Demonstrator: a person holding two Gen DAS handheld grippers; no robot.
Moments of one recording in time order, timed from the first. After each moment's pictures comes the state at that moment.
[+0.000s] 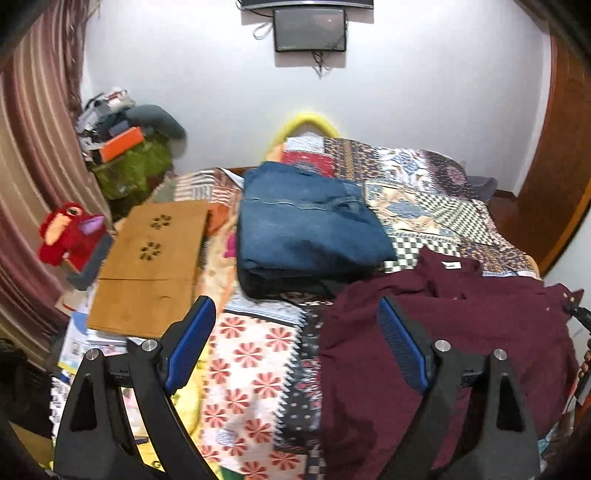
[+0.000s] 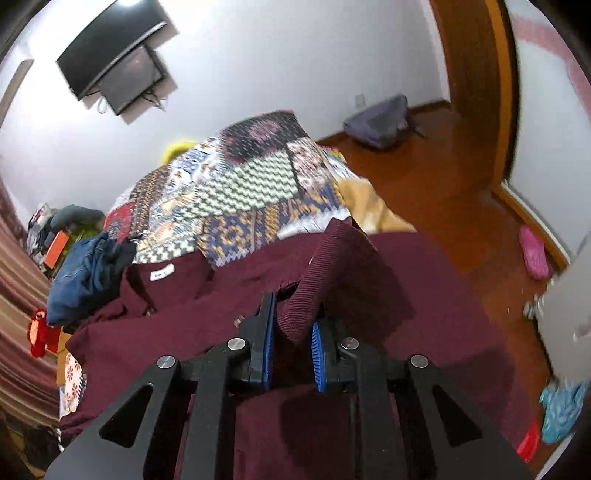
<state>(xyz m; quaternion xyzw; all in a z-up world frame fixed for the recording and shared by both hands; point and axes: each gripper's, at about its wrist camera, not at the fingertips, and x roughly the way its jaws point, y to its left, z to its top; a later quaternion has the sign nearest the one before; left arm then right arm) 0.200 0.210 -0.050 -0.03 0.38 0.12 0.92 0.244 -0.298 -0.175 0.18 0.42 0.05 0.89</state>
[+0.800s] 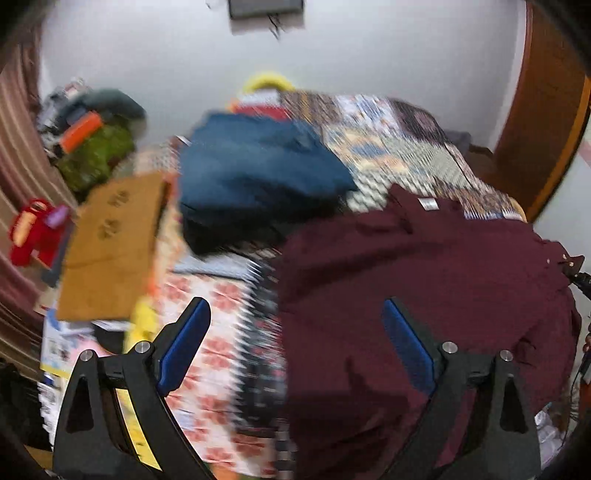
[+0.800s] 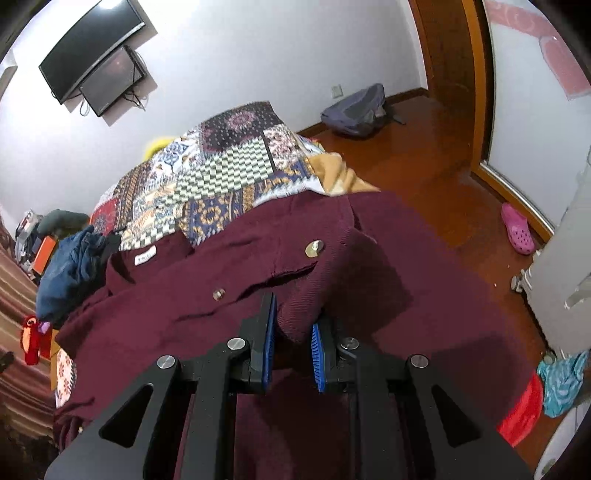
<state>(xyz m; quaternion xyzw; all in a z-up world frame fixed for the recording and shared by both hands) 0.217 0.158 -0.134 -0.01 0.46 0.04 0.89 0.207 -0.299 -0.186 0.19 0.43 0.02 0.88</state>
